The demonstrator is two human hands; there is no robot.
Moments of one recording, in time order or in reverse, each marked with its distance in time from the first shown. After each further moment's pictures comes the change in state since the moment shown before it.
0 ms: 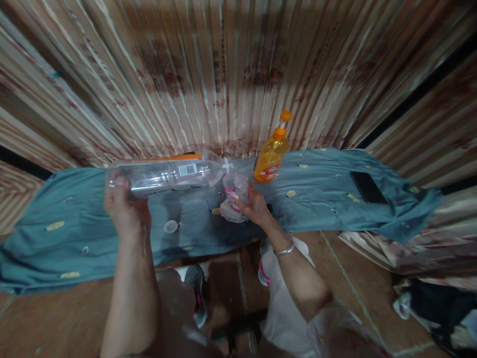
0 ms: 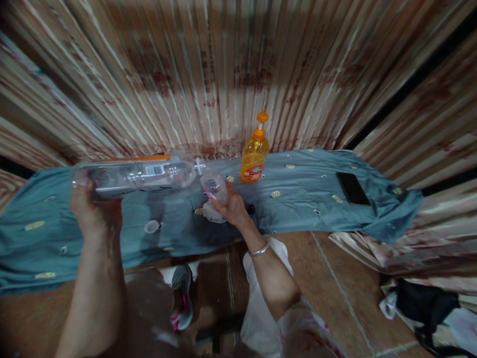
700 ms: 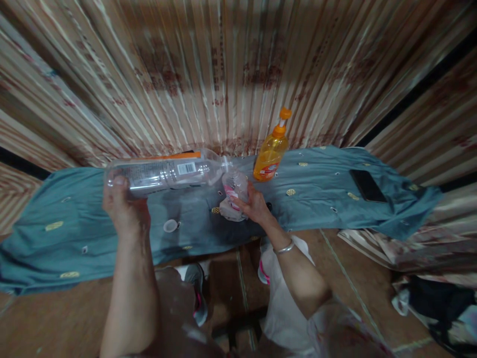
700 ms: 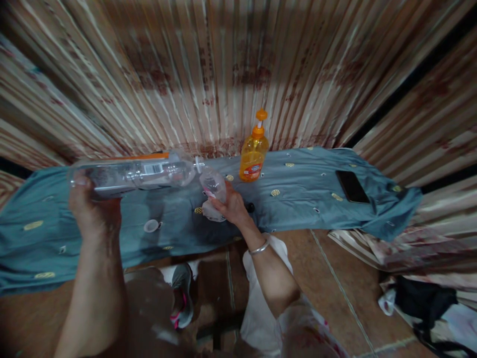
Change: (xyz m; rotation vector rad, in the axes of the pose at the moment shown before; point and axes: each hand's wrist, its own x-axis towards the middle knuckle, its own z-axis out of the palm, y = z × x) left_hand 0.007 -0.007 -0.008 0.037 -0.027 -0.014; right_hand 0.001 0.006 0.003 -0.052 0.007 0.010
